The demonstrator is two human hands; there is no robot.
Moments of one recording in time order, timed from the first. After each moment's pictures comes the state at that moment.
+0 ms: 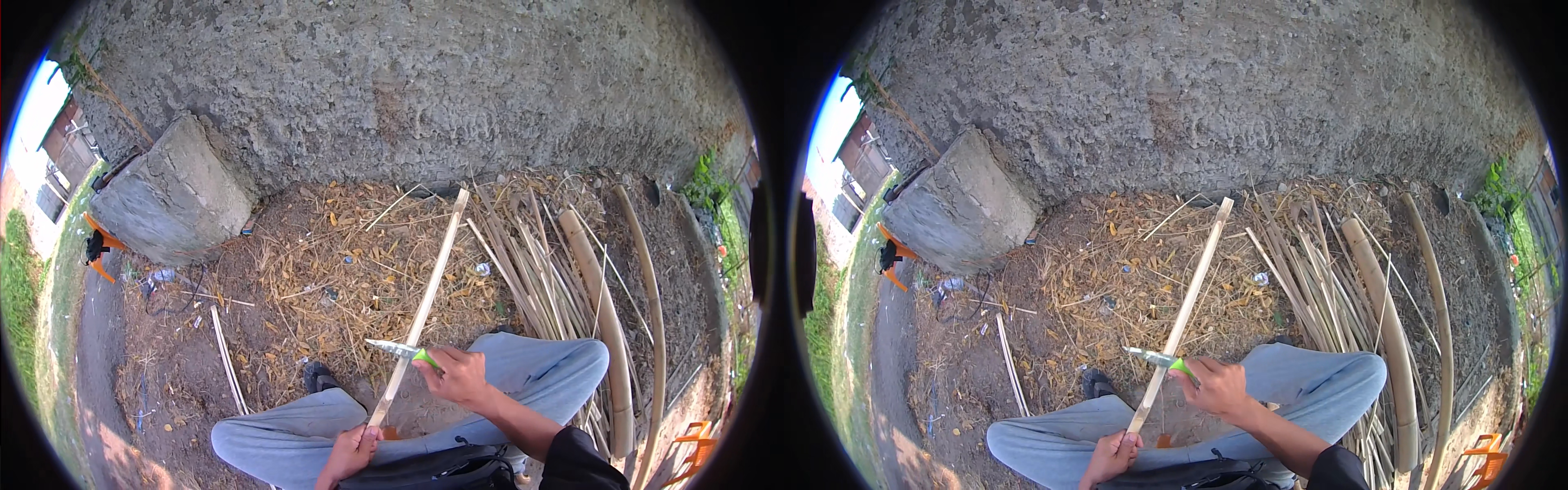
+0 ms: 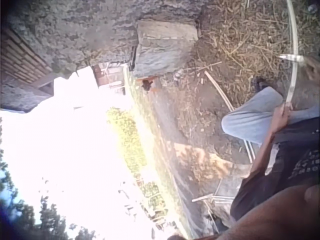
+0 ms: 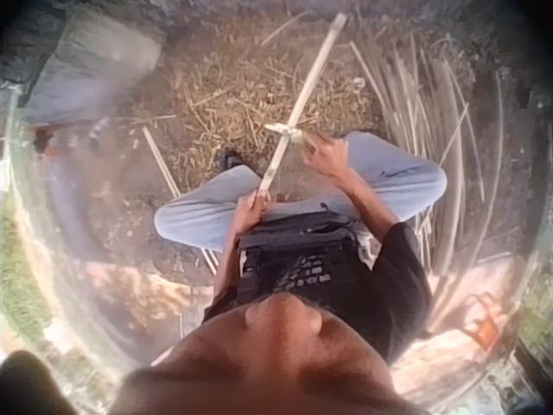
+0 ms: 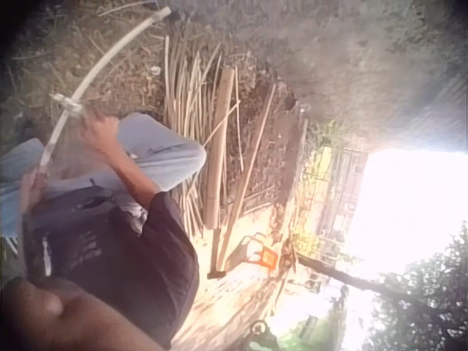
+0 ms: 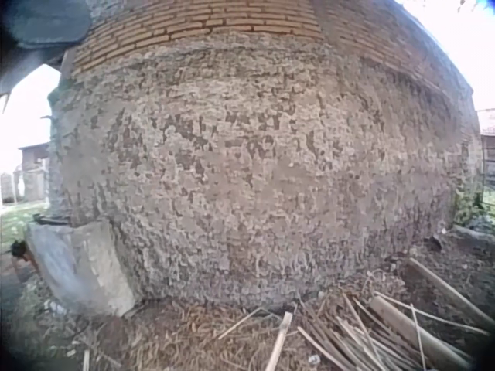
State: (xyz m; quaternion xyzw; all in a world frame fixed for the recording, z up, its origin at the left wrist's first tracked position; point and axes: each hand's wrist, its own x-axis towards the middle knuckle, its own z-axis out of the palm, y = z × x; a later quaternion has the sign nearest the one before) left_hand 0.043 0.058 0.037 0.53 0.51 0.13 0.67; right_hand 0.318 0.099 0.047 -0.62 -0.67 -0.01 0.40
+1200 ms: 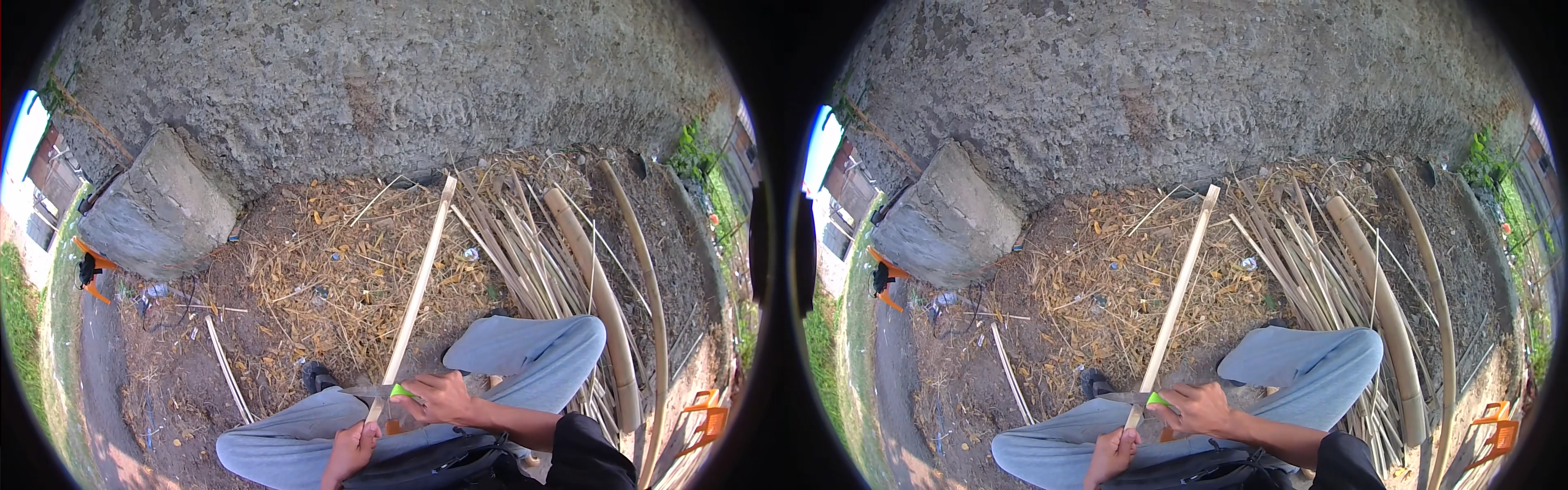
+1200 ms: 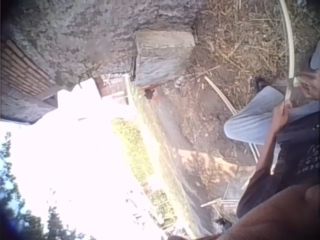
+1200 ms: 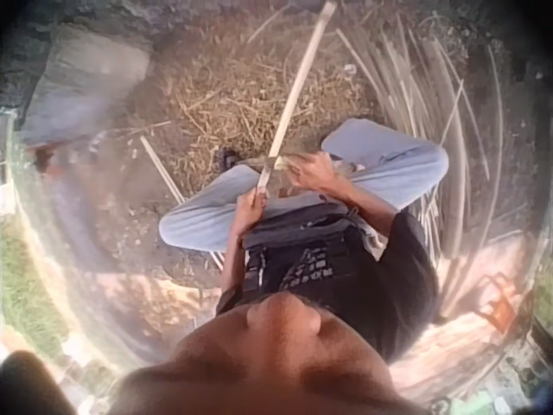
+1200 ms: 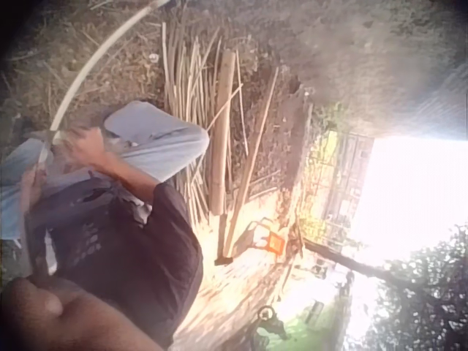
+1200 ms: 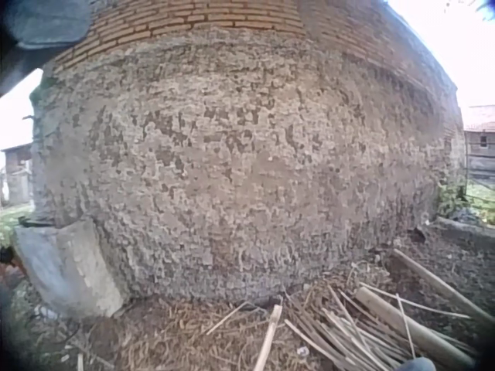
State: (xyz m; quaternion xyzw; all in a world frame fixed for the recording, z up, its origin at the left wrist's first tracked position) left_hand 0.044 0.058 0.042 0.64 0.51 0.11 0.57; right_hand 0.288 0.060 0.040 -0.55 -0.73 0.08 0.40
